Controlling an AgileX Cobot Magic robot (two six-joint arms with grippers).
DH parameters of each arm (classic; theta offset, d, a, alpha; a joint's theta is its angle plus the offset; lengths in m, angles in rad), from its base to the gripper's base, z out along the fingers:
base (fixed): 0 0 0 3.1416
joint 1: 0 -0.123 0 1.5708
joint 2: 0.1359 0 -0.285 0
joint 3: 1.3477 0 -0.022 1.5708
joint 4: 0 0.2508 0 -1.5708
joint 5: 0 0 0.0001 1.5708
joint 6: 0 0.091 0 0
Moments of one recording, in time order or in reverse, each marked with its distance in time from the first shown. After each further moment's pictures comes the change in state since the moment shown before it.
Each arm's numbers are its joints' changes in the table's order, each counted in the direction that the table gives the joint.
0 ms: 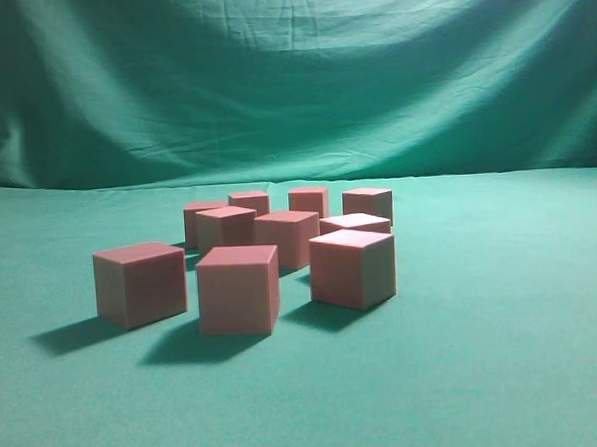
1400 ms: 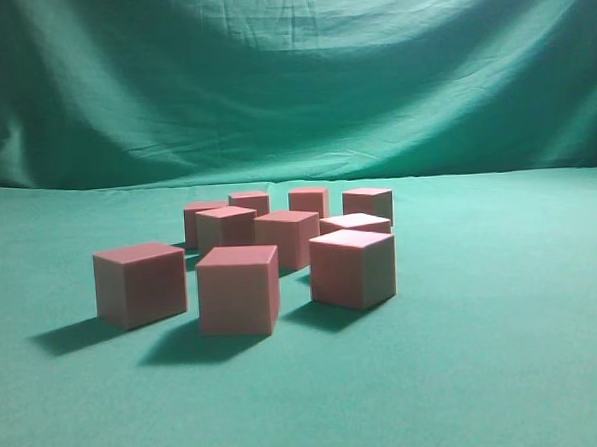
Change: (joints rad) left arm 0.000 0.000 0.000 0.000 0.000 0.000; right arm 0.914 -0.934 1.511 0.124 -1.003 0.000
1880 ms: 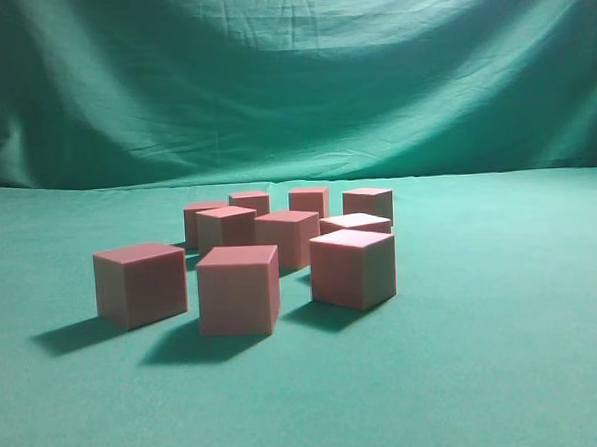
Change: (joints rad) left arm 0.000 0.000 0.000 0.000 0.000 0.000; right arm 0.012 0.000 0.000 0.000 0.123 0.000
